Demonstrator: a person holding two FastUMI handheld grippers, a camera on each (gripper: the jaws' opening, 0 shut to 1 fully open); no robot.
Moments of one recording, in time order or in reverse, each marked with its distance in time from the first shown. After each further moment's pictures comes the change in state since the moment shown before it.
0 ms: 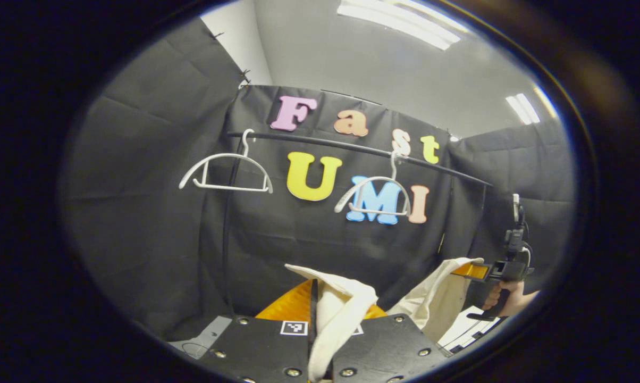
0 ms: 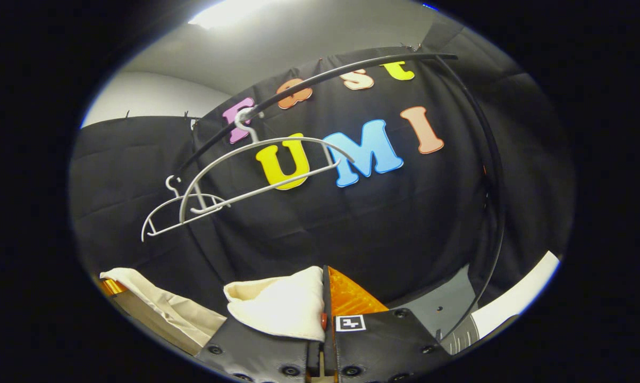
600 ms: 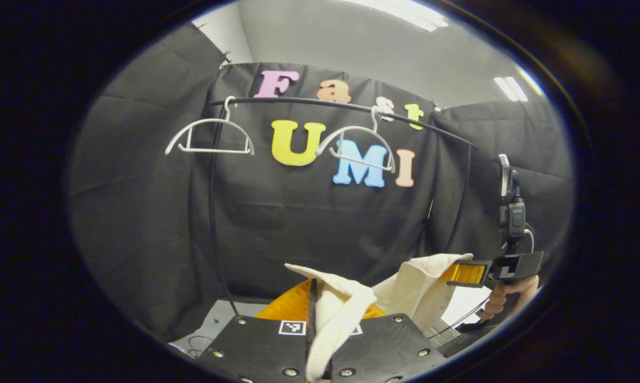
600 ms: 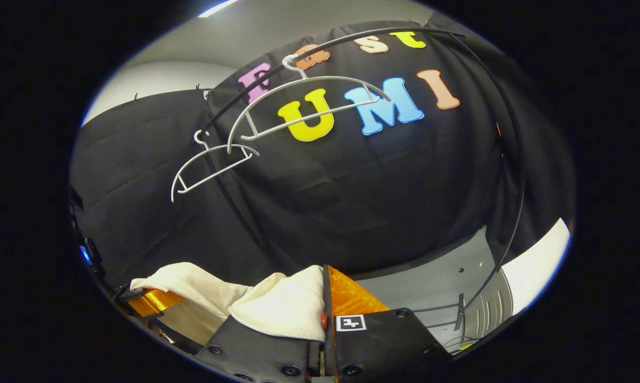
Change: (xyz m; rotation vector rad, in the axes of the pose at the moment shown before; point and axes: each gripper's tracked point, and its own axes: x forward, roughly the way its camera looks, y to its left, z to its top) left arm -0.013 0.004 -0.097 0.083 0.219 -0.013; right arm -0.031 0.065 -0.114 0.040 0.247 0.036
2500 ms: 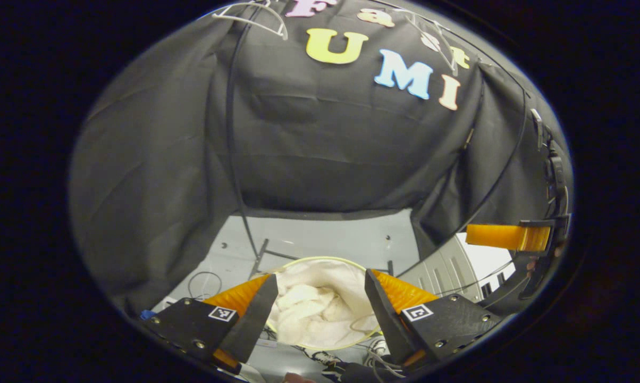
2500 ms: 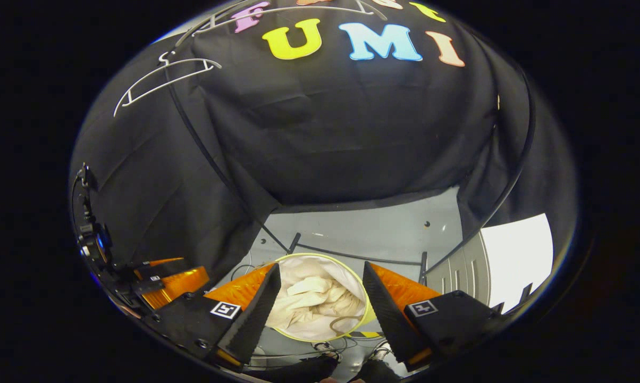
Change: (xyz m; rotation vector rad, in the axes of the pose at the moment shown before) left arm 0.076 0.030 -0.180 -0.114 0.436 0.174; right arm 0.023 -0.068 -0.128 -0.141 0.359 -0.130
